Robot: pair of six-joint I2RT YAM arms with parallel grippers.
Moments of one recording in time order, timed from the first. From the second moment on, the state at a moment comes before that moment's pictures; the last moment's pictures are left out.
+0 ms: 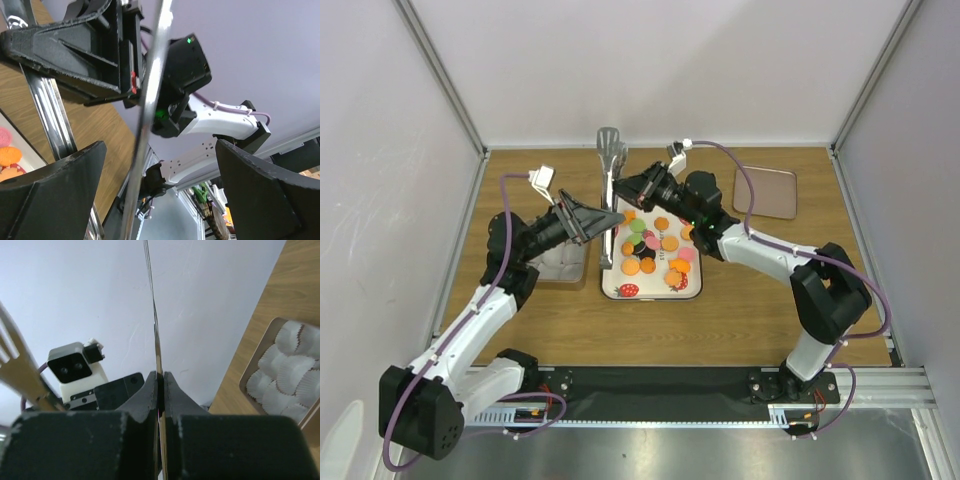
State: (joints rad) left arm -0.31 0.99 0.68 0.52 0.75 -1.16; right arm 0.69 1.71 1.20 0.63 -0.35 1.27
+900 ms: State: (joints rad) left arm -0.21 0.98 0.65 0.54 0.80 -1.18; right arm 0.69 1.48 1.04 0.75 -0.20 1.29
